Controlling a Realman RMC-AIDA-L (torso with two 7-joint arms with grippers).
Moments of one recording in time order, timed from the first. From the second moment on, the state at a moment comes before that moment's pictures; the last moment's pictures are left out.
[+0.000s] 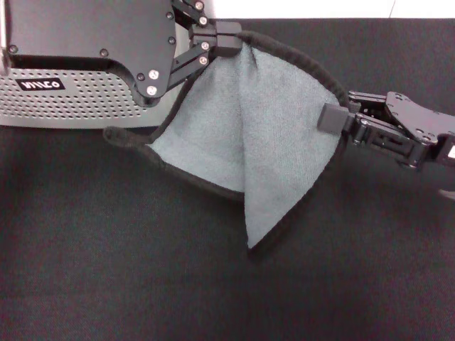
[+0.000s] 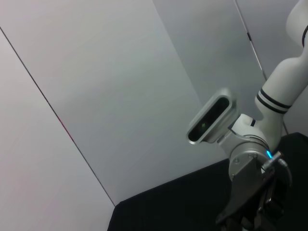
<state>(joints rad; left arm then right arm) -0.39 -2.09 0.96 1.64 1.68 1.77 -1.50 0.57 1.98 -1.31 -0.41 2.06 1.79 -1.75</state>
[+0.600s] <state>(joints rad) -0.39 -2.09 0.96 1.64 1.69 1.77 -1.50 0.56 1.98 -1.32 -0.43 2.07 1.79 -1.75</state>
